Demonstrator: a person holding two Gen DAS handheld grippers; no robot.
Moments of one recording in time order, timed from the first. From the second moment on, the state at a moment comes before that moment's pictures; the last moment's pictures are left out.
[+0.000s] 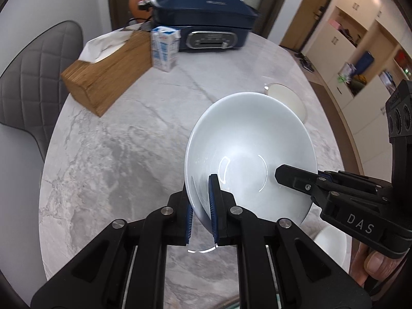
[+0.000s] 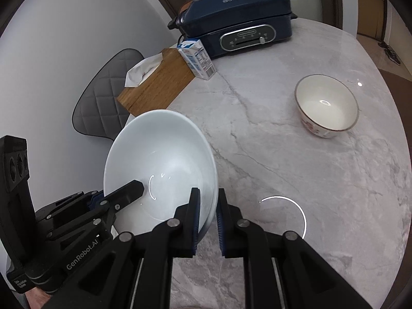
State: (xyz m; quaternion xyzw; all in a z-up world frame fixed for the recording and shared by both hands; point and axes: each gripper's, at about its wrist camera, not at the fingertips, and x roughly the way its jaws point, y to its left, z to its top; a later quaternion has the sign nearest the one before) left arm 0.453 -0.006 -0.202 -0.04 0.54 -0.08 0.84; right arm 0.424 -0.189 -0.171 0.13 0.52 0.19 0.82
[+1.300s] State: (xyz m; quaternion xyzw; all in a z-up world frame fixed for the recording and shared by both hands) left arm 0.315 -0.233 -0.320 0.10 0.63 -0.24 0.73; right arm 0.212 -0.364 -0.270 0.24 0.58 -0.01 0.78
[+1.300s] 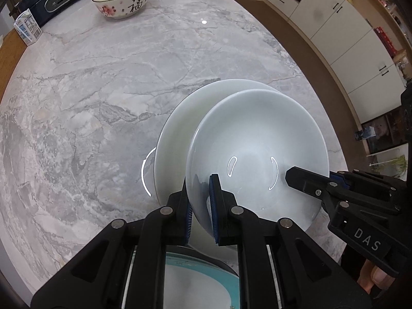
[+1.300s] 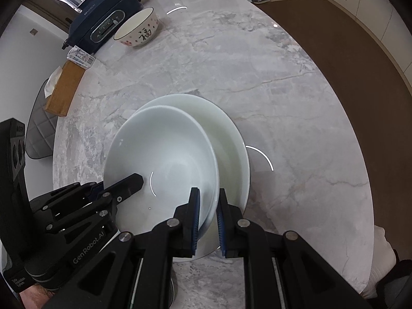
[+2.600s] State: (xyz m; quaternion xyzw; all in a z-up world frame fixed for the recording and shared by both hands) left arm 0.328 -0.138 -0.228 -0.04 0.58 -0.25 0.77; right arm 0.195 -0.371 -0.176 0.23 0.49 0.02 0.84
